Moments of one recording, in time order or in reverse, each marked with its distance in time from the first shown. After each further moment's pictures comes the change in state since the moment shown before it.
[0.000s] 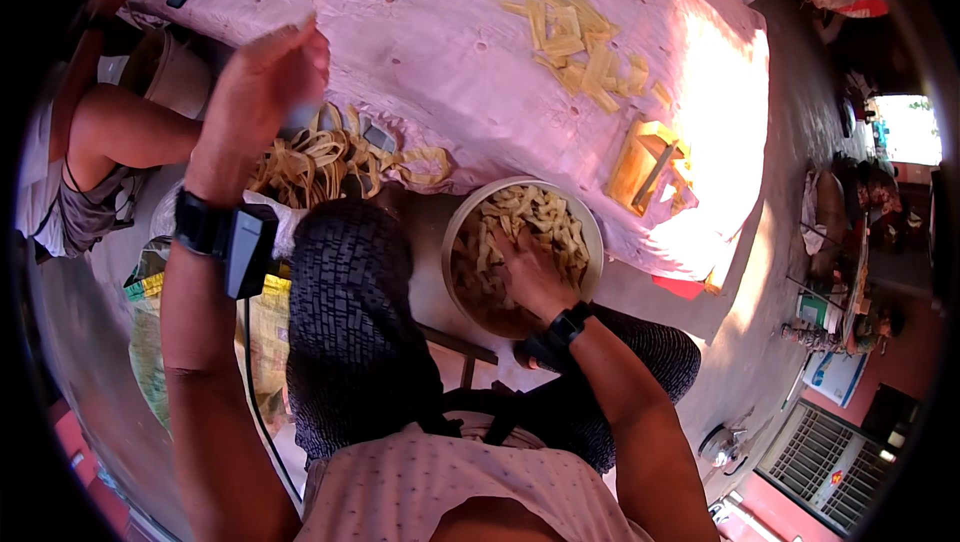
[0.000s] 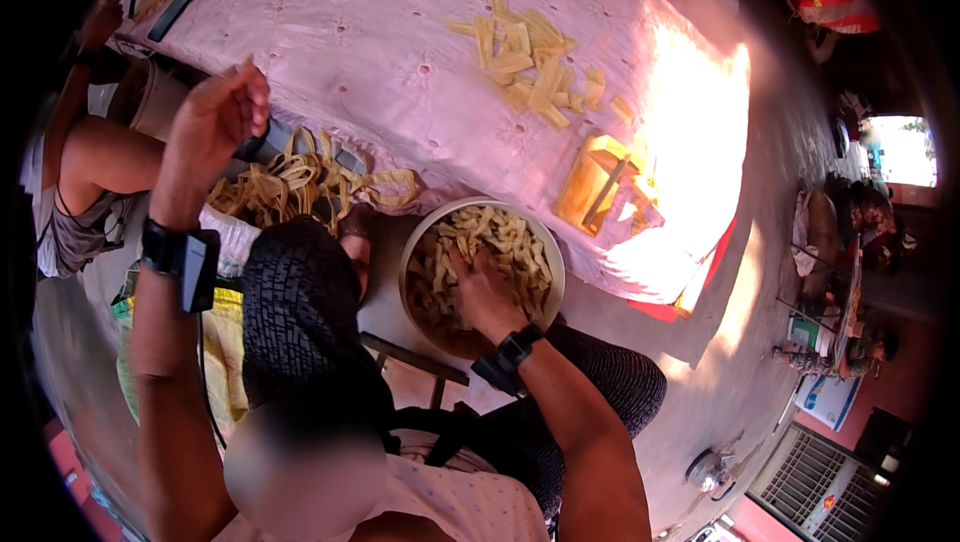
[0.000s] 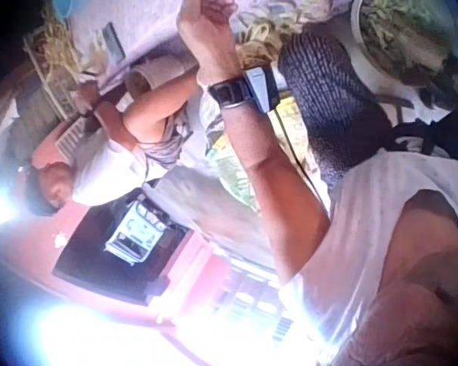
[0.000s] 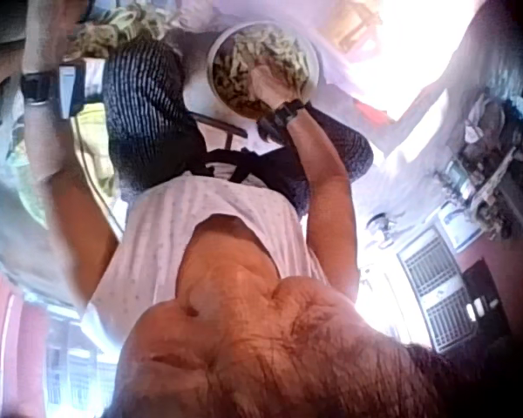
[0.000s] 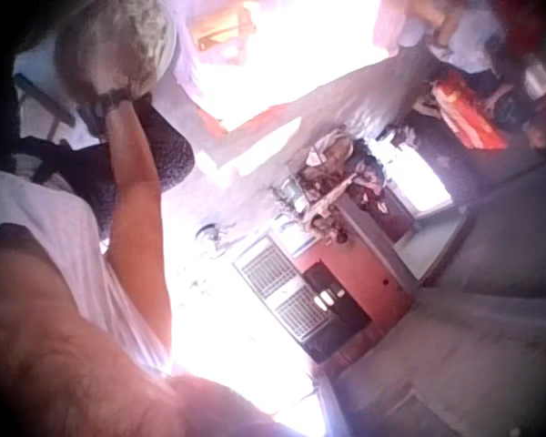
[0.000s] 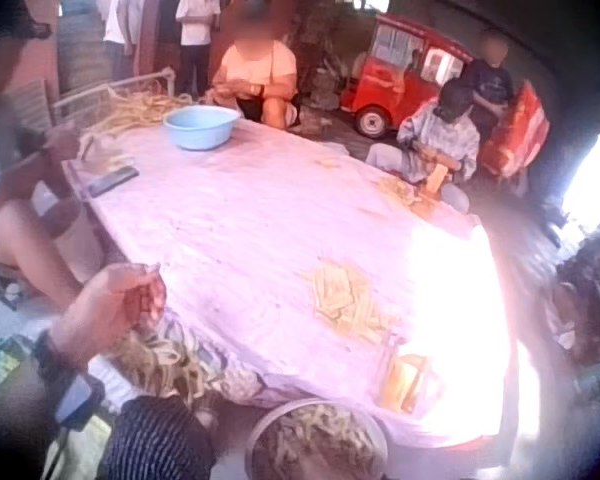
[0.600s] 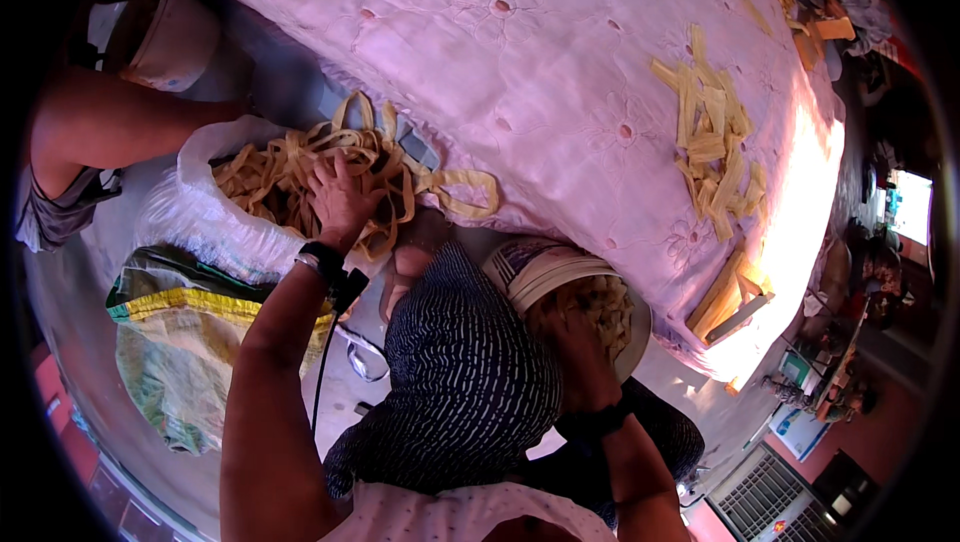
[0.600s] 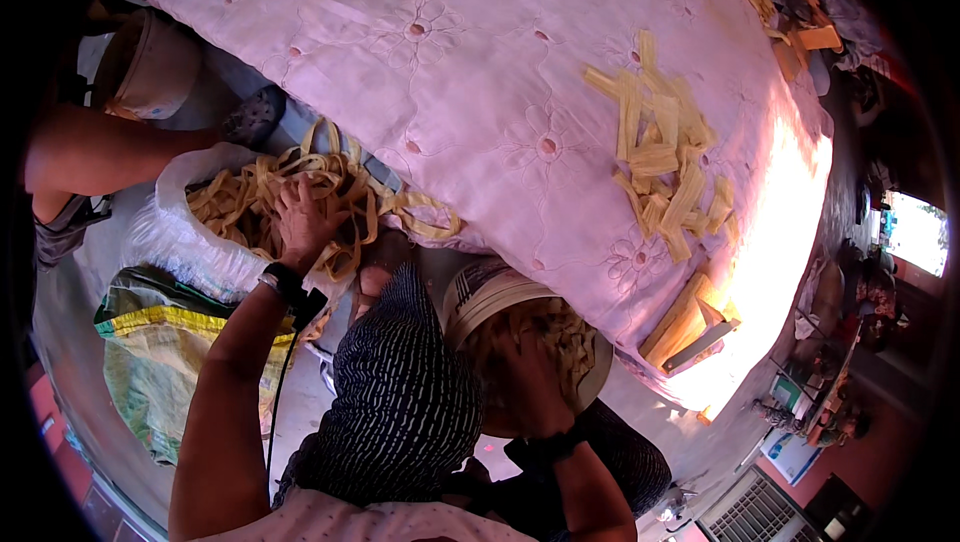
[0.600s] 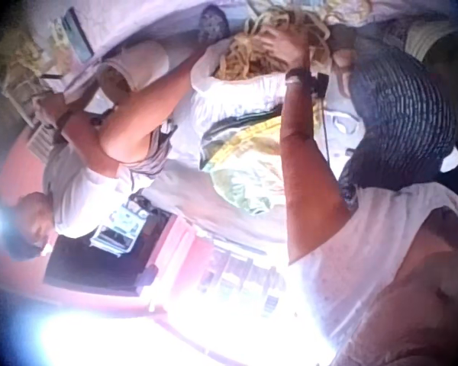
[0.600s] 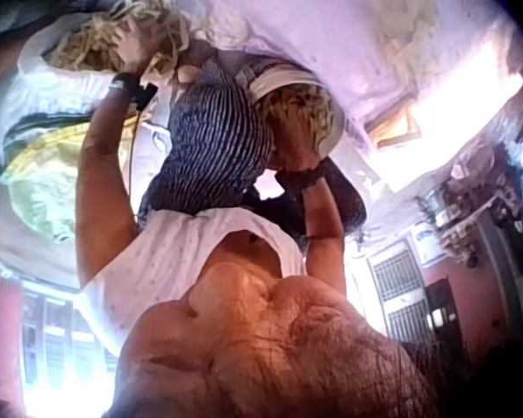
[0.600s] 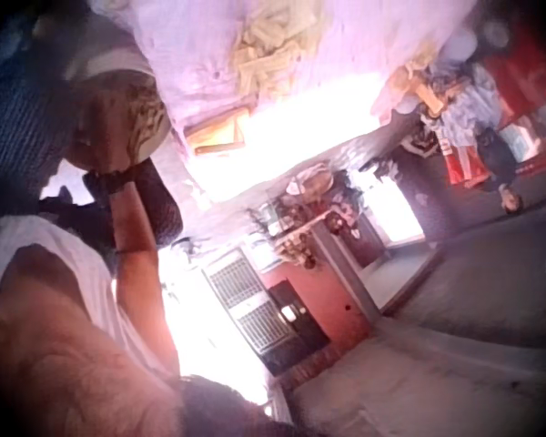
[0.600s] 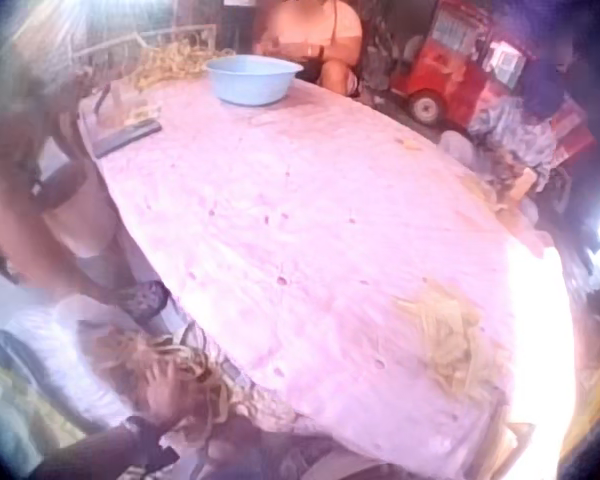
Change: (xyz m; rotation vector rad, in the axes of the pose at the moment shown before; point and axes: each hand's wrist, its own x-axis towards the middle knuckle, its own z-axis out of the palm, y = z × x) left_hand -0.026 -0.265 -0.103 1.440 0.599 -0.545; right_hand 0.026 -0.015 -0.016 0.103 -0.080 -0.074
